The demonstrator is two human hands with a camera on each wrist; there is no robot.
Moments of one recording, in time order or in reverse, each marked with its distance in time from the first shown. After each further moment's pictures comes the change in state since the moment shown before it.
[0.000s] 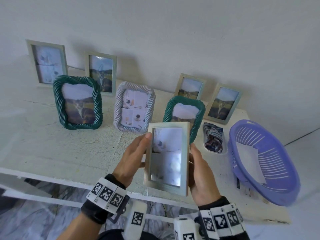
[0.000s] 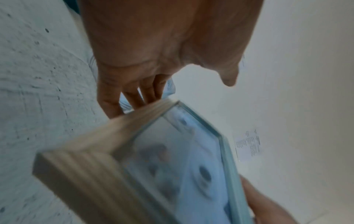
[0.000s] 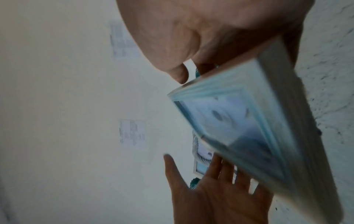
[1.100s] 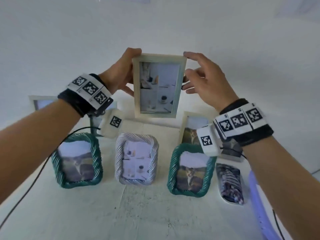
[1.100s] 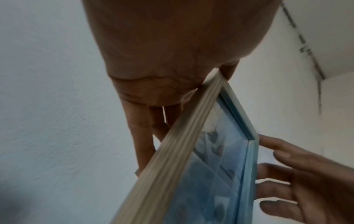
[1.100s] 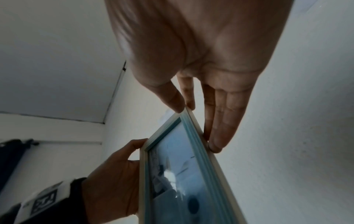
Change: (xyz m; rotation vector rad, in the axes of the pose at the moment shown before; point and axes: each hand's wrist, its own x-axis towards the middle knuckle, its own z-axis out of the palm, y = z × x) left_hand 0.191 0.286 -0.055 0.417 -0.079 0.208; right_hand 0.158 -0.276 0.061 -0.735 -0.080 -0.936
